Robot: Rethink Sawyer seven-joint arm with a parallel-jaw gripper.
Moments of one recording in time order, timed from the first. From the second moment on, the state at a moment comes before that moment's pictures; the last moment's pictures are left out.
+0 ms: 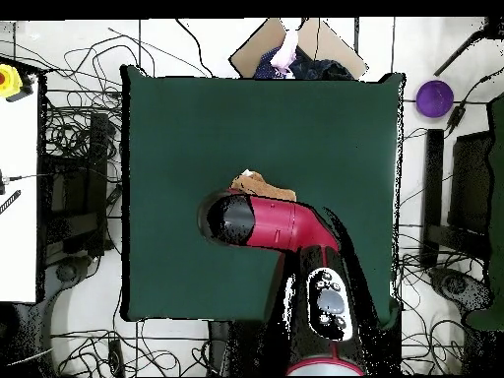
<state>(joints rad) -0.18 -0.74 0.00 1.78 -0.04 0.48 1.57</state>
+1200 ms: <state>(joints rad) -0.18 -0.74 0.00 1.78 -0.06 0.48 1.57</state>
